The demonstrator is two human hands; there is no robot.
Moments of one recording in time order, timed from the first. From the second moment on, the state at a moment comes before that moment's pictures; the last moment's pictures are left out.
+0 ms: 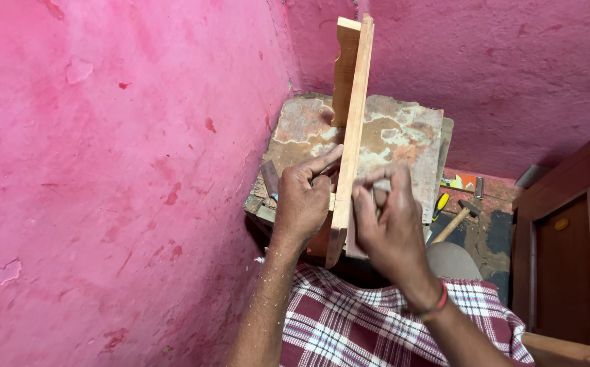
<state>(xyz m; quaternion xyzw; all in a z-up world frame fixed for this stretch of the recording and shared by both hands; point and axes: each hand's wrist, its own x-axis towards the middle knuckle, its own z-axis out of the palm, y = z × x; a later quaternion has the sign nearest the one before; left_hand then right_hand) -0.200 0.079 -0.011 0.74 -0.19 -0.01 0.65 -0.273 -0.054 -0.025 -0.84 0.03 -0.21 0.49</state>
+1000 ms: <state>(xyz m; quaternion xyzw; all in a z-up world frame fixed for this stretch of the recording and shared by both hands) -0.197 0.079 -0.013 0.71 -0.17 -0.06 0.68 -0.270 -0.049 -0.020 -0.79 0.03 -0.24 0.56</state>
